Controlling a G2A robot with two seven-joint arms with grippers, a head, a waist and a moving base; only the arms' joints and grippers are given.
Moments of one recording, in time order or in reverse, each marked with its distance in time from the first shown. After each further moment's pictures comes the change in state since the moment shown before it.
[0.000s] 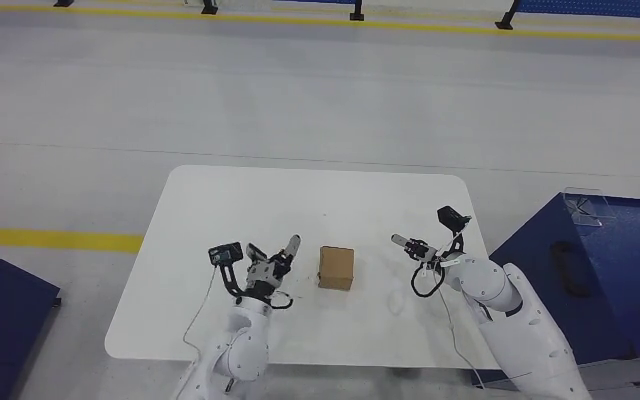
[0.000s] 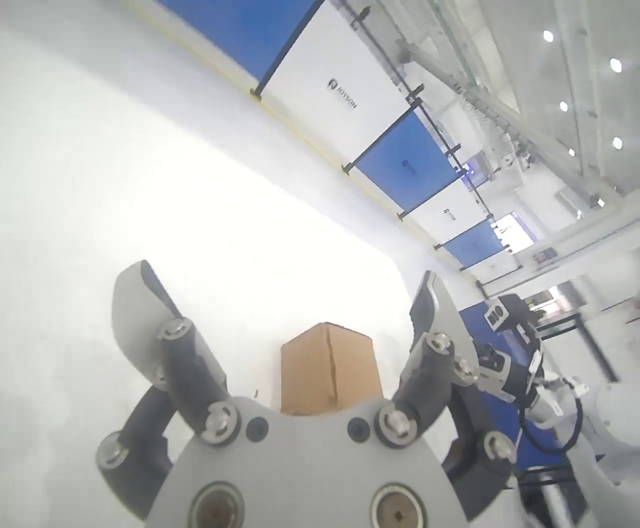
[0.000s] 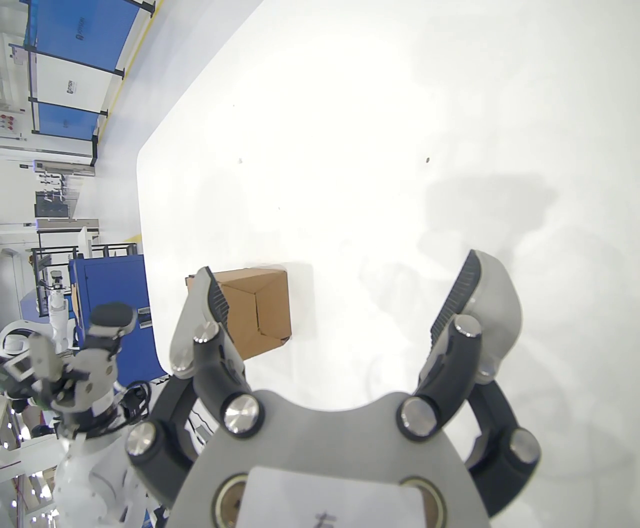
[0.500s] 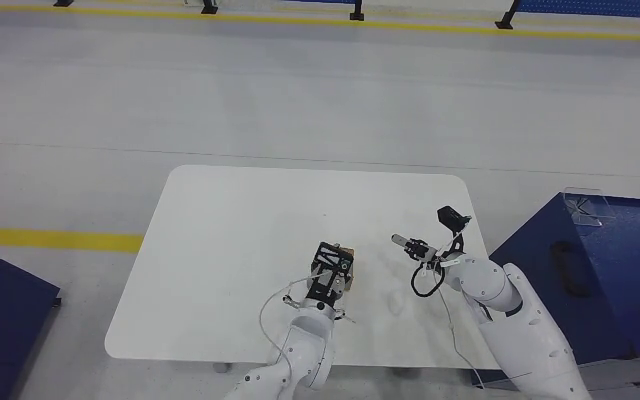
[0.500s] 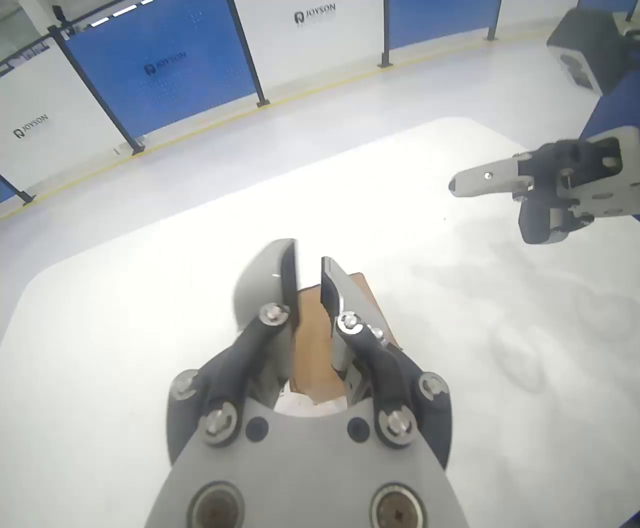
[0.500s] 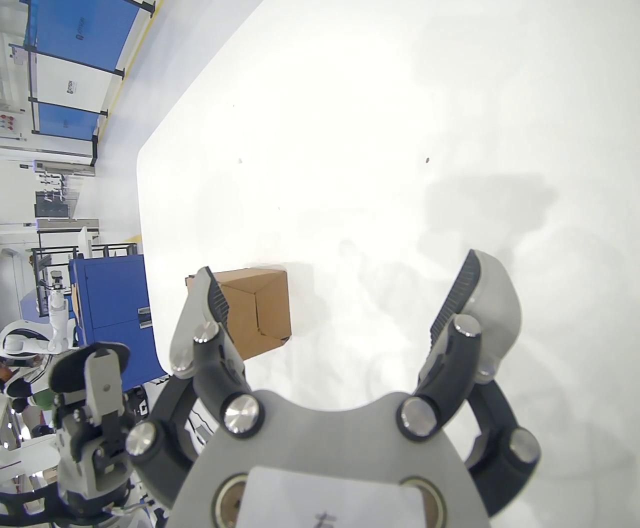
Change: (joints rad) left arm -0.225 -0.078 0.340 0.164 0.700 0.254 -0.426; right arm 0.000 0.000 0.000 0.000 0.000 0.000 0.000
